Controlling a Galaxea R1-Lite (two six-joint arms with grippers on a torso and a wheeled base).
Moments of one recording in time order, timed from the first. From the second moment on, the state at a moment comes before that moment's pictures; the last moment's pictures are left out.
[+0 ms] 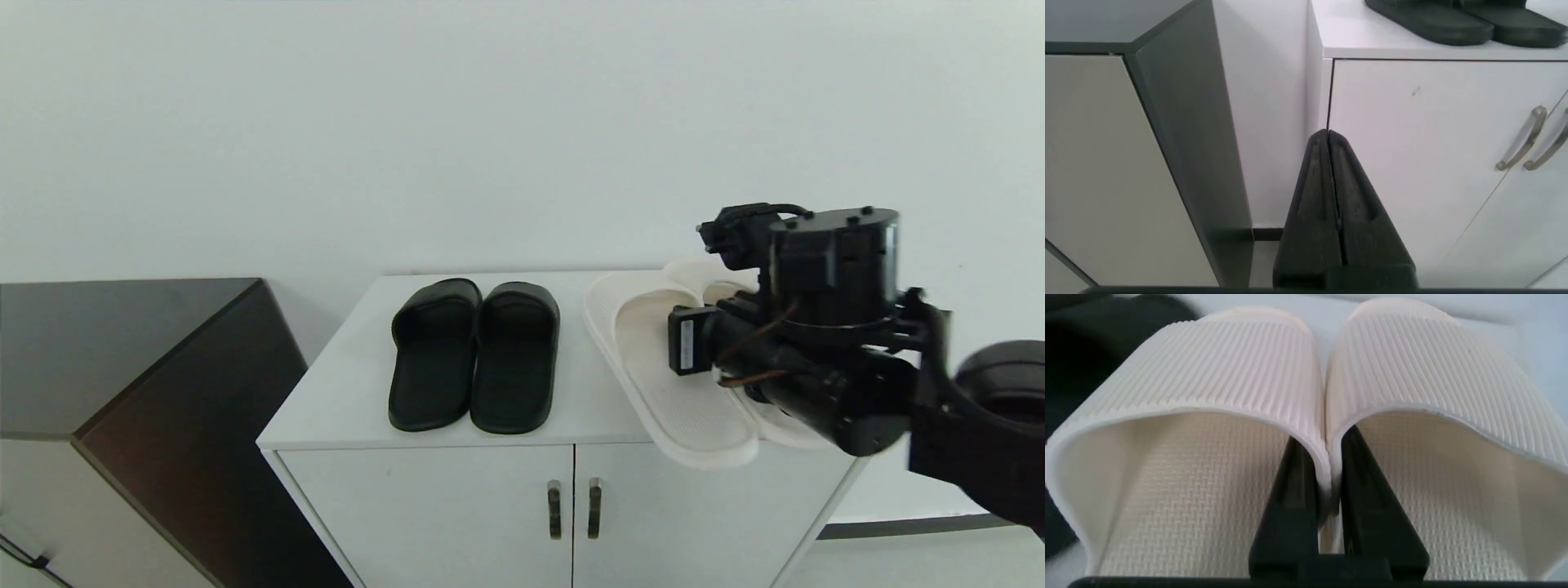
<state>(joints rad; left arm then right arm) 0.00 0.00 0.00 0.00 0.02 -0.02 0.79 1.66 -1.01 -0.42 -0.54 0.11</state>
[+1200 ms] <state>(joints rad) 0.00 0.00 0.00 0.00 0.02 -0.02 0.92 1.23 -0.63 -0.21 -0.15 0.11</state>
